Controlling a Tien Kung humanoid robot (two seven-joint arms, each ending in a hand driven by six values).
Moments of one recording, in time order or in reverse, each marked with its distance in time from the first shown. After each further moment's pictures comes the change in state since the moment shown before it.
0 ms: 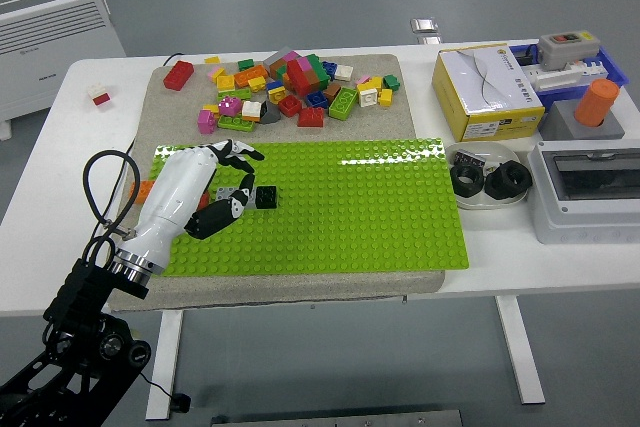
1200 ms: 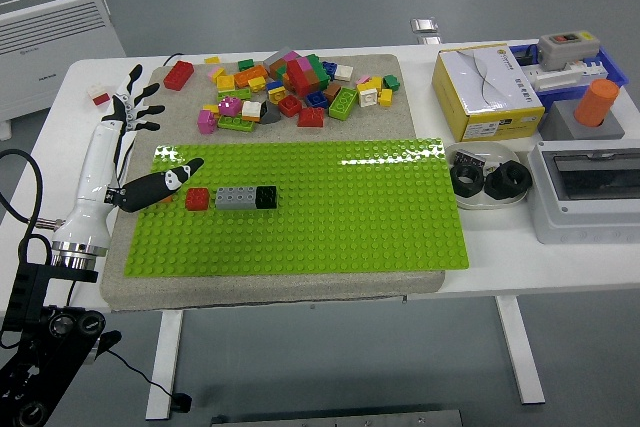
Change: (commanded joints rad) left arm 0.027 -0.019 -0.199 0.041 -0.475 0.065 -0.192; right arm -0.011 -0.011 0.402 0.000 -0.516 0.086 0.055
